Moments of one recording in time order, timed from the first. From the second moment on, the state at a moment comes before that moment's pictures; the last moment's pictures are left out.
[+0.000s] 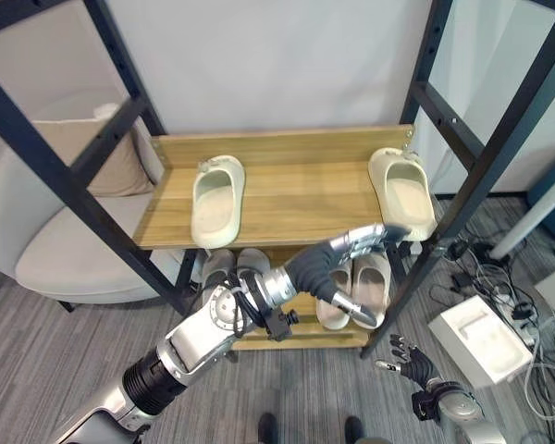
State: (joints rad) left arm -0.36 0.49 -0.42 -0.50 -0.54 -0.08 -0.21; right arm 0.12 -0.38 0.27 0.52 0.31 -0.04 0.04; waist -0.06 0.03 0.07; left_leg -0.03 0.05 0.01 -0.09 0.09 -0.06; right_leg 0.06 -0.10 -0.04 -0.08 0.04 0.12
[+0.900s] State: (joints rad) left arm -0.69 0.65 -0.47 0.42 0.53 -0.03 0.36; right arm 0.15 -0.38 0.31 0.54 0.34 -0.08 0.05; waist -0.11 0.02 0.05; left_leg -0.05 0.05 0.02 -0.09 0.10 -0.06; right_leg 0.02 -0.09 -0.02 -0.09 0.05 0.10
